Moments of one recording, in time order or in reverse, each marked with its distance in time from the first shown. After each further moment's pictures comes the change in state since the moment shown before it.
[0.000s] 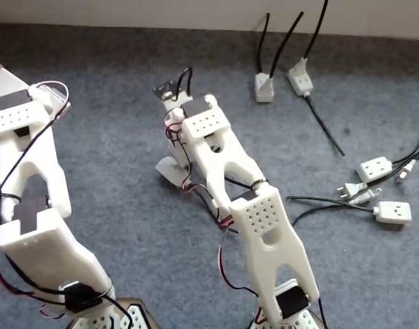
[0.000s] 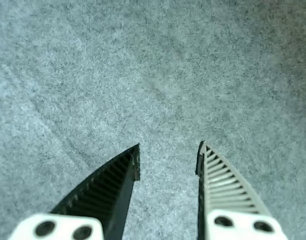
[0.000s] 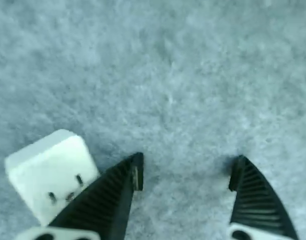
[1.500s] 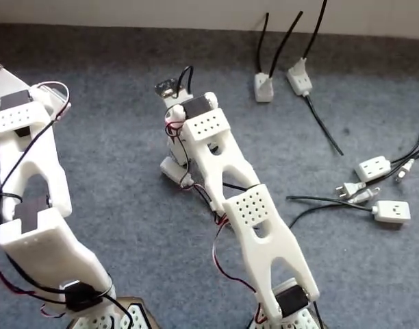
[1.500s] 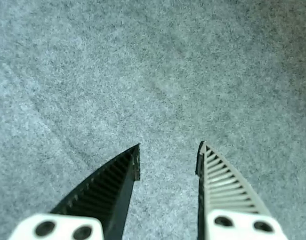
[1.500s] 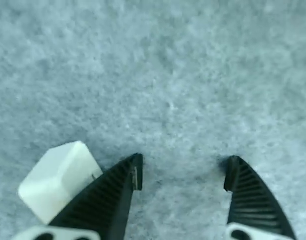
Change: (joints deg) left arm -0.1 0.2 0.0 0.0 0.0; right arm 2.2 16.7 -30.2 12.8 -0.8
